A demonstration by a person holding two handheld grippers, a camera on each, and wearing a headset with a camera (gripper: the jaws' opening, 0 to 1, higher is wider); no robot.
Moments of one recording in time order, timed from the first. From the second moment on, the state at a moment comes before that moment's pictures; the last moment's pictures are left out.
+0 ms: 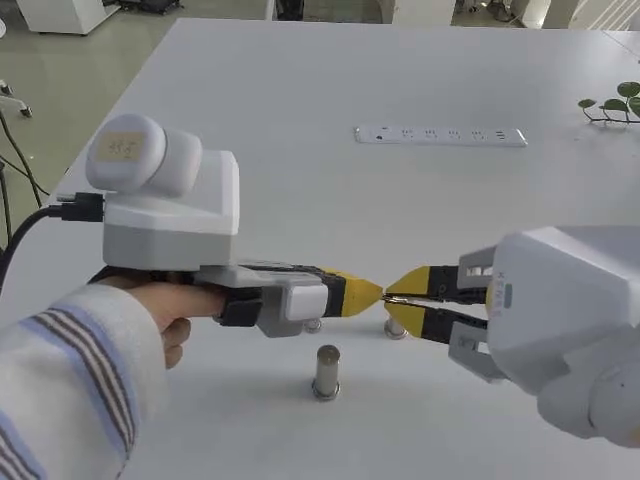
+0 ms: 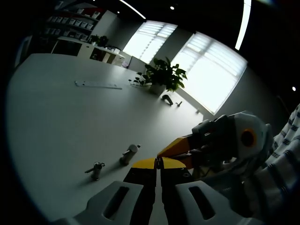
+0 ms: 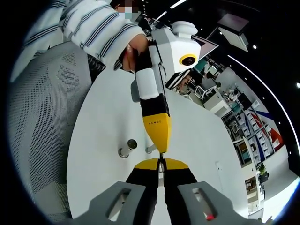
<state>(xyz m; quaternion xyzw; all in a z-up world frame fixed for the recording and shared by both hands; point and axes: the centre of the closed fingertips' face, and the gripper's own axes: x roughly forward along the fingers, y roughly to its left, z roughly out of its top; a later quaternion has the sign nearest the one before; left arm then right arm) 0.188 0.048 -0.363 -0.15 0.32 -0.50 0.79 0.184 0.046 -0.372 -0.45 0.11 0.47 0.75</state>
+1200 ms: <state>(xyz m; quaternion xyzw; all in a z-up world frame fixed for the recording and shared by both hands) 0.170 0.046 -0.348 -0.04 0.23 -0.58 0.78 0.175 0.040 -0.389 -0.26 0.21 0.53 0.78</state>
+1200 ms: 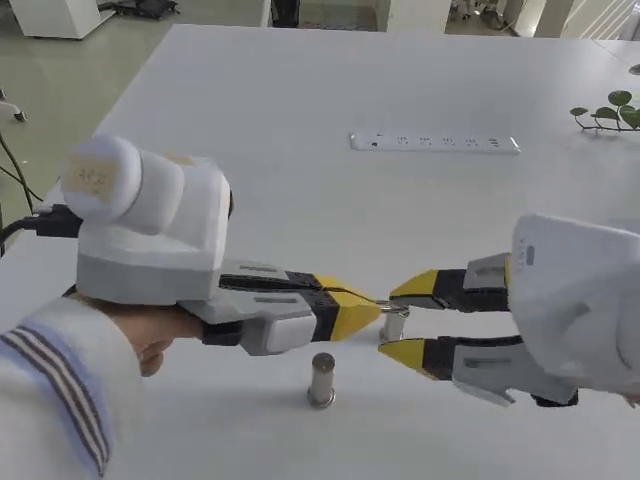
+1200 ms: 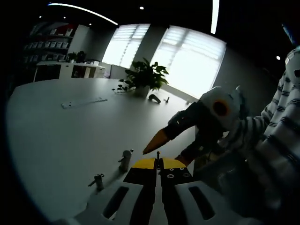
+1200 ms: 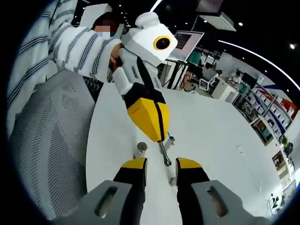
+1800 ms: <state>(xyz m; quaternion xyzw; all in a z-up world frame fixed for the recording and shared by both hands) 0.151 0.046 -0.349 0.11 0.14 -0.64 0.75 0.154 0.047 -0.381 -0.15 0.23 0.60 0.75</state>
